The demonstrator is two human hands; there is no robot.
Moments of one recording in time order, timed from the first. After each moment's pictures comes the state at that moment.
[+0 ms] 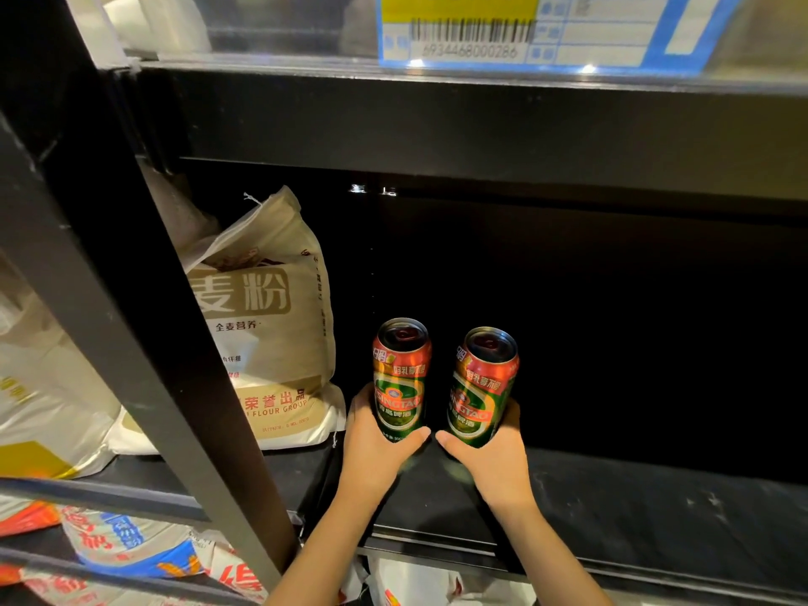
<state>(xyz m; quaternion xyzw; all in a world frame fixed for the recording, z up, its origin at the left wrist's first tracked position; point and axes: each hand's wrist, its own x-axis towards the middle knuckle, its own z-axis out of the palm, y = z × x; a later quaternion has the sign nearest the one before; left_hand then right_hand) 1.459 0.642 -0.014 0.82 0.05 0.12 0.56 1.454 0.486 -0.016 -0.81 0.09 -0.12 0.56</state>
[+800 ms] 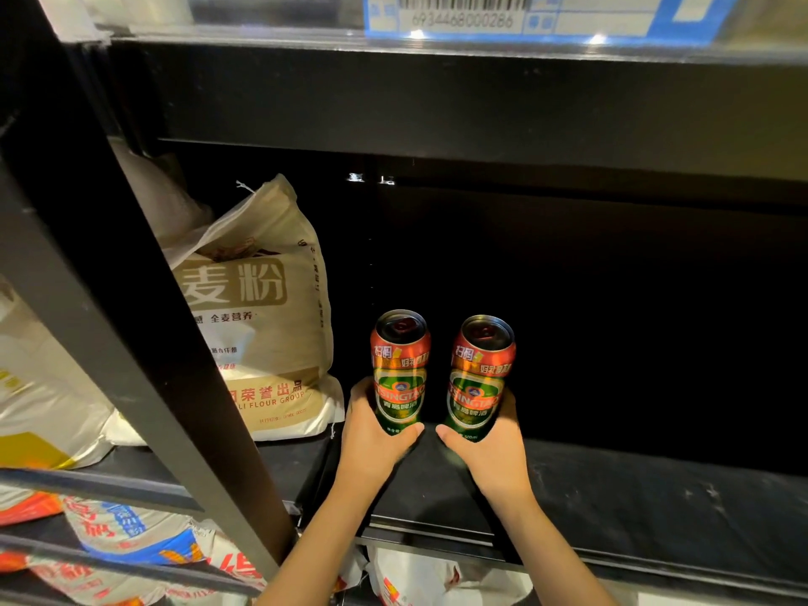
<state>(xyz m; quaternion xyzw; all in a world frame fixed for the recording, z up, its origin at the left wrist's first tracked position) 1.459 0.642 -0.016 0.81 0.04 0.11 0.57 1.452 0.485 -0.012 -0.83 0.07 -0.13 0.54</state>
